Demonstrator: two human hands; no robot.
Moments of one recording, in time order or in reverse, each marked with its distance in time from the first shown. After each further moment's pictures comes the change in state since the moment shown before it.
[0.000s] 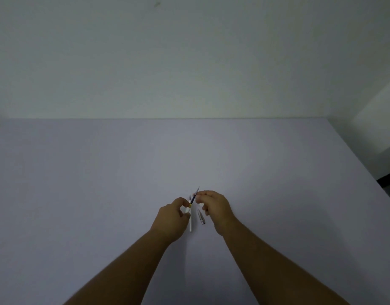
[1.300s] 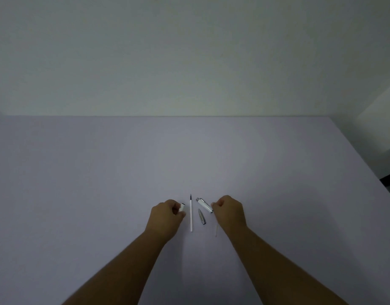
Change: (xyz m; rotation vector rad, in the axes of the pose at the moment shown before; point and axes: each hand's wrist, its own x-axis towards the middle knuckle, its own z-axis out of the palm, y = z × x) left_hand 0.014 -0.020 0.001 -0.018 0.146 -0.070; right_hand 0.017 0.028 -0.021 -0.603 0.267 -0.021
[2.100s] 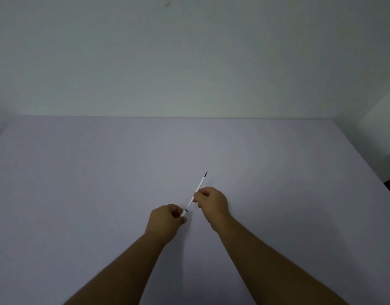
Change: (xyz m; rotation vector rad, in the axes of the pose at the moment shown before) left_hand -0.014 -0.015 -0.005 -0.030 -0.012 -0.084; right_hand -0.029 -0.055 0.011 0.450 -0.173 0.001
